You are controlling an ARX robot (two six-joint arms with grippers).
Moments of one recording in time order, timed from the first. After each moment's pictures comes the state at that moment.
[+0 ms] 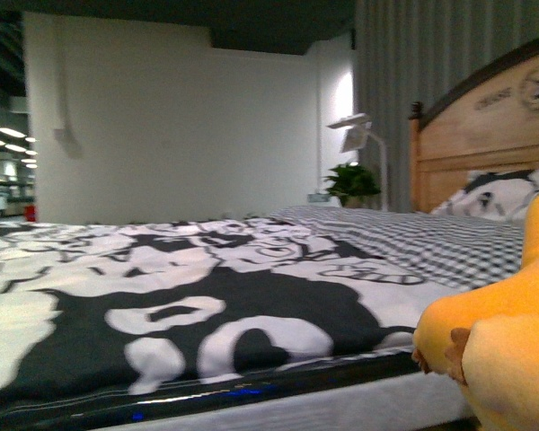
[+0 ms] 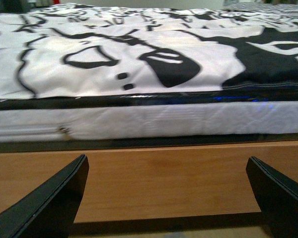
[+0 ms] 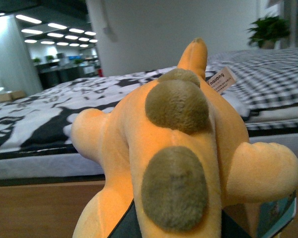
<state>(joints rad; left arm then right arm) 0.00 0.00 0.01 0.00 0.00 -0.01 0.06 0.03 0.01 0.27 -0.21 0.22</state>
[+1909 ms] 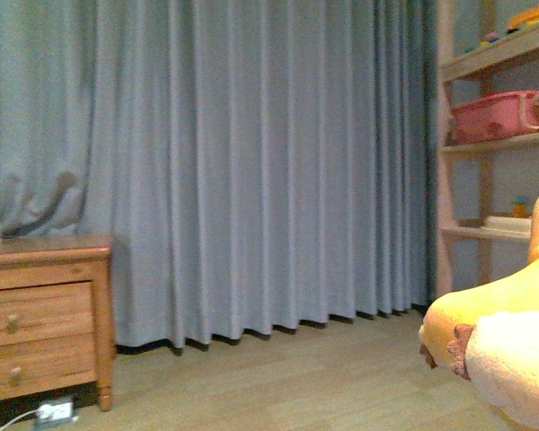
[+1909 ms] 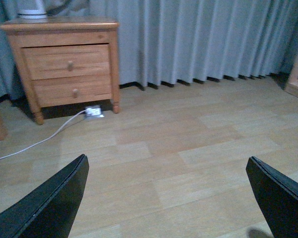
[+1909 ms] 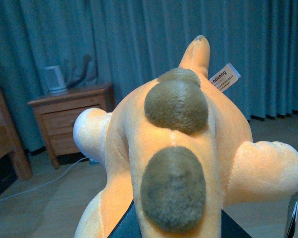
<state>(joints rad) 0.00 0.00 0.01 0.00 0.00 -0.01 0.06 0.03 0.01 0.27 -0.21 0.22</state>
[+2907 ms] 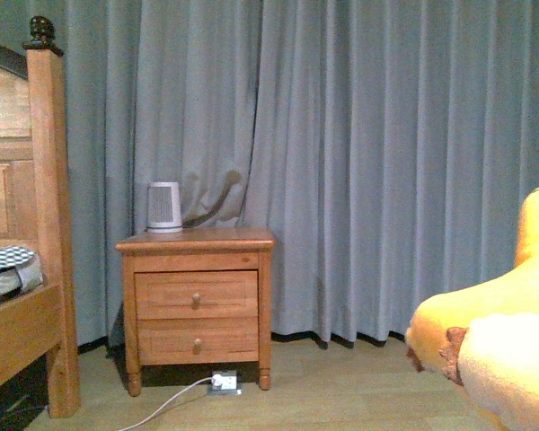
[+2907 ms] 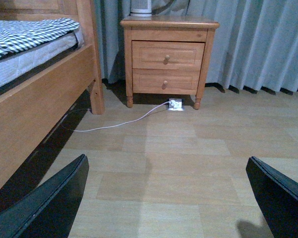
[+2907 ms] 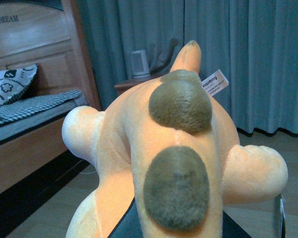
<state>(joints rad) 0.00 0.00 0.01 0.00 -0.01 -0.01 0.06 0.03 0.01 0.27 -0.22 0.22</state>
